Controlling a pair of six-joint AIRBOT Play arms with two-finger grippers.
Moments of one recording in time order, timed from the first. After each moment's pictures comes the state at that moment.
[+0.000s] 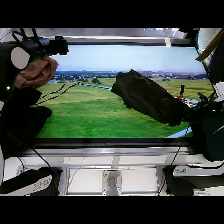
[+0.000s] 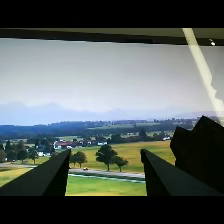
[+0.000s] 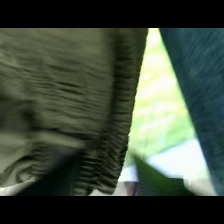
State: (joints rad) left arm -0.24 -1.25 1.59 1.61 -0.79 -1.72; right arm -0.59 -1.47 1.07 -1.22 1.28 1.29
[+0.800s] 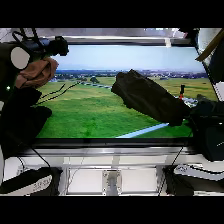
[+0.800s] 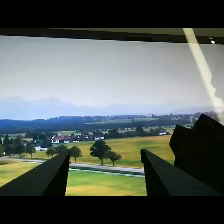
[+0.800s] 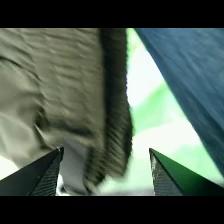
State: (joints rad) left arm -0.24 -1.25 1.59 1.60 -0.79 -1.72; right arm -0.82 -1.36 0.82 -0.88 1.19 1.10
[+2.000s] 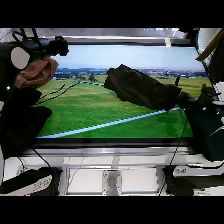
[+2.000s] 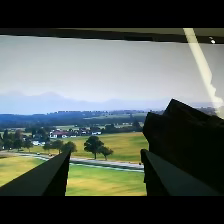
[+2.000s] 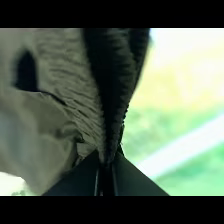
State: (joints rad) left arm -0.24 -1.25 1.59 1.60 -0.79 -1.72; right arm -0.59 -1.48 0.97 -0.53 0.96 0.93
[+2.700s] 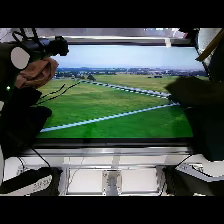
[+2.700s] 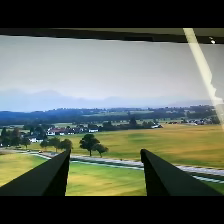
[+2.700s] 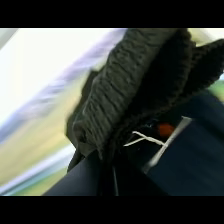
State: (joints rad) left arm -0.24 -1.25 1.59 1.60 -0.79 -1.72; right arm -1.26 -1.18 1.50 -0.84 1.35 1.23
